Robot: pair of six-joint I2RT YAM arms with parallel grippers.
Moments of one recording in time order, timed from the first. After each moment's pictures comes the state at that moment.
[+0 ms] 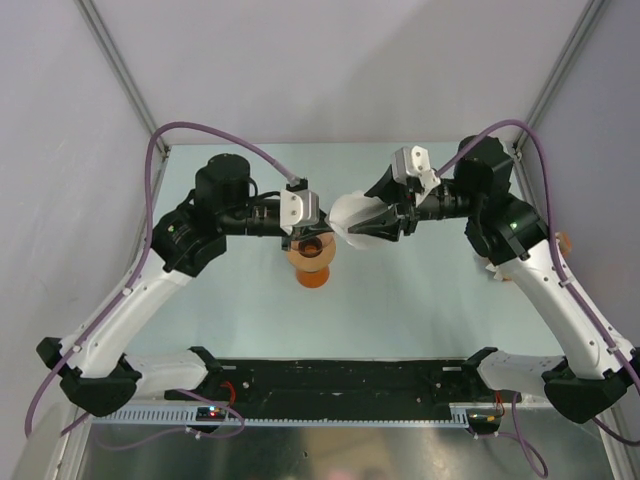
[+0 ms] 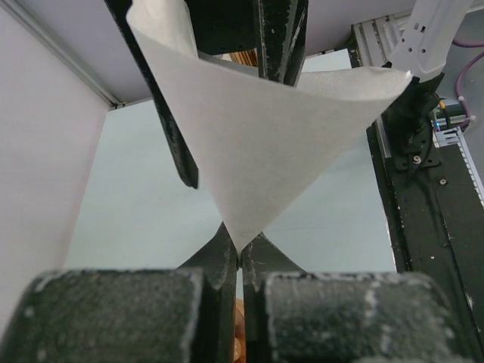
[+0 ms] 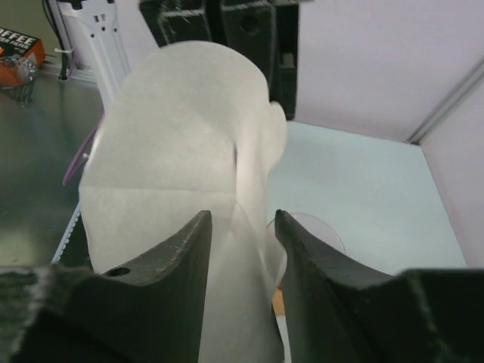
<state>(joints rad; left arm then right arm) -0.75 1.18 1.50 -0.58 0.74 0.52 0.59 1.19 1.51 -0.41 -1.04 -0.33</state>
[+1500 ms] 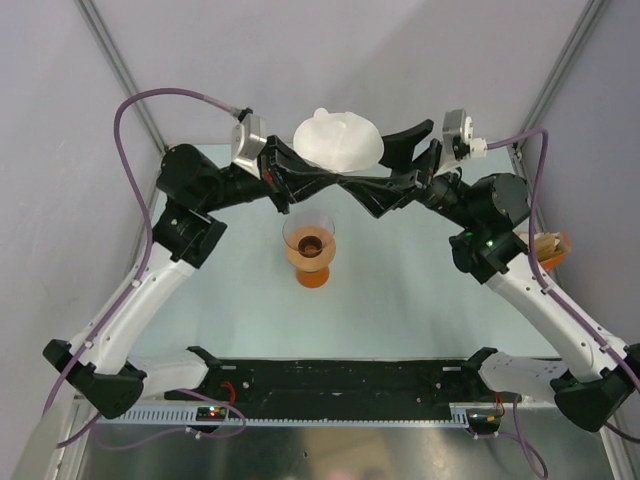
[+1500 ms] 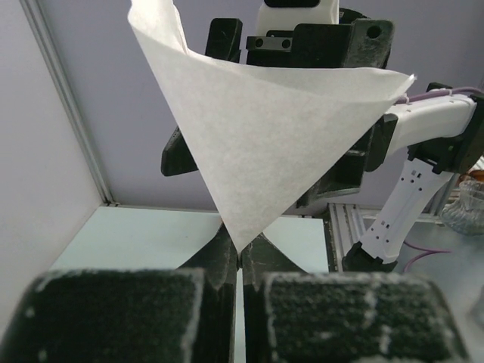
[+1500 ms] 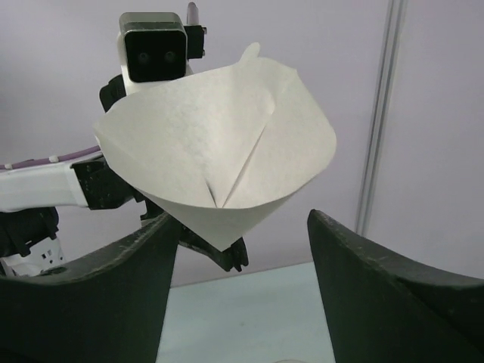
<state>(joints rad) -0.60 1.18 1.42 0.14 0.82 -0.23 0.65 1.13 1.26 0.49 -0.56 0.34</state>
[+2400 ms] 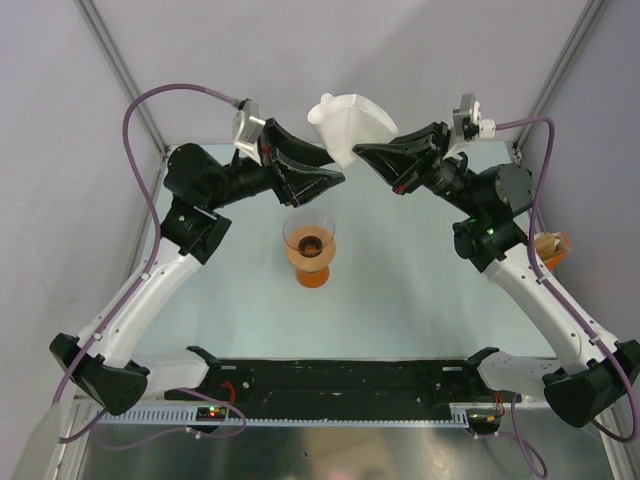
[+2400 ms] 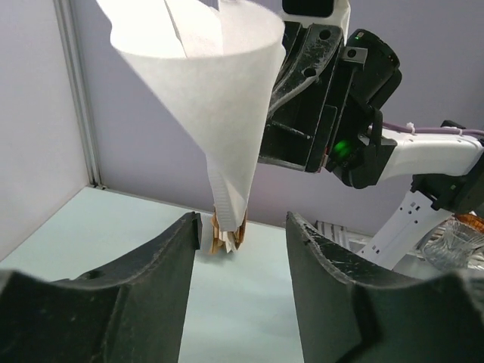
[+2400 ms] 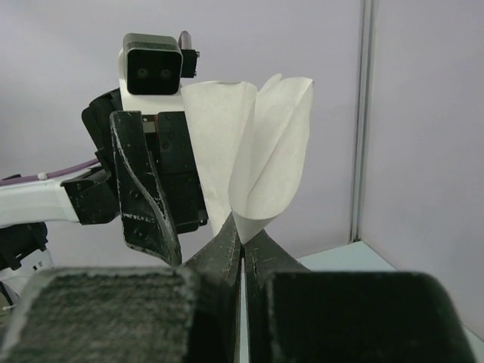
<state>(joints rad) -0.56 1.21 1.37 0.23 0.77 -0.41 0.54 1.17 1.26 0.56 -0.60 0.47</state>
